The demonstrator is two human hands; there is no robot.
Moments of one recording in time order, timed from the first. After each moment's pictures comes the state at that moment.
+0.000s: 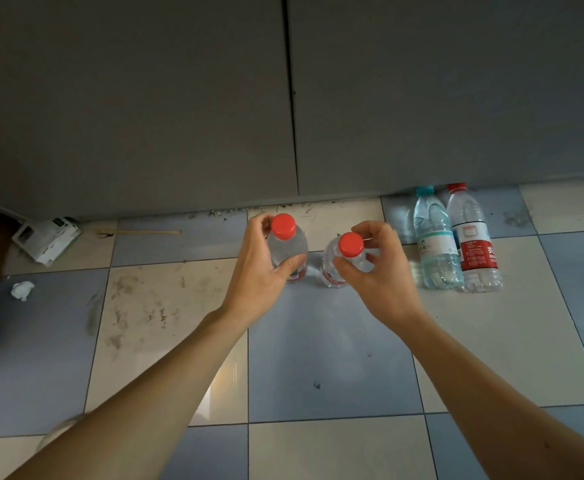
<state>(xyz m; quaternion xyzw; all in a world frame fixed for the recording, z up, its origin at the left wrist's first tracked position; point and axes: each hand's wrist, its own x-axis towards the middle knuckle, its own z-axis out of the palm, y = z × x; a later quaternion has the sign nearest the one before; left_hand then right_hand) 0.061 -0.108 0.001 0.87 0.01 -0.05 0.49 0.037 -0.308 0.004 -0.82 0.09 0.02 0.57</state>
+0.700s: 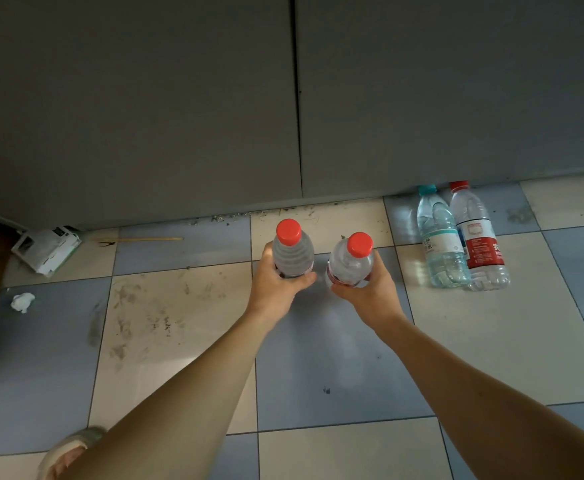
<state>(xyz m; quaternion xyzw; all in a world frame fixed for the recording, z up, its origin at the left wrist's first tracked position) 0.060 -0.114 -0.053 0.78 0.12 -0.13 0.60 0.030 -0.297 -0.063 -0.75 0.18 0.08 0.63</state>
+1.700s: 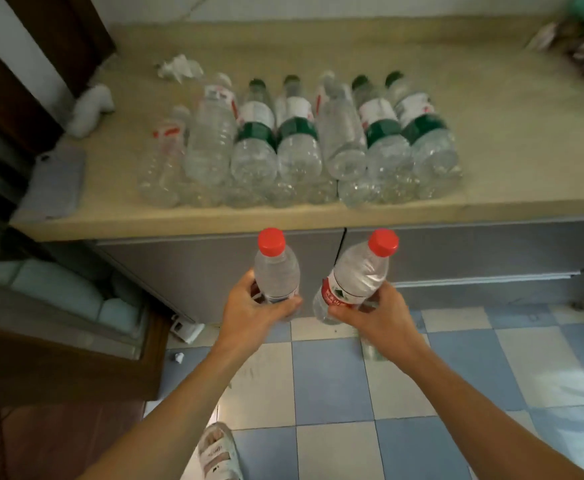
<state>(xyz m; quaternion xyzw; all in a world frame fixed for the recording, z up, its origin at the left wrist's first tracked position) 0.039 0.011 0.649 0.75 0.06 -0.07 0.66 0.020 -0.222 0.651 -0.77 0.09 0.09 0.62</state>
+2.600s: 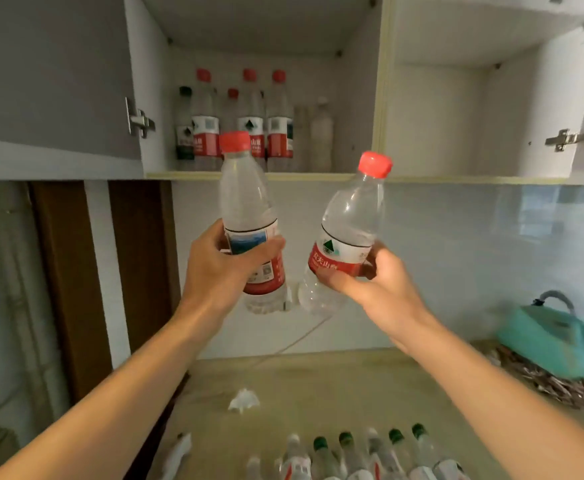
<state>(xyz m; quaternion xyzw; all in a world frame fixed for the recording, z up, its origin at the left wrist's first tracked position) 0.233 0.162 1.222 0.69 -0.17 0.27 0.65 0.211 -0.055 1.205 -0.74 -0.17 -0.24 0.60</state>
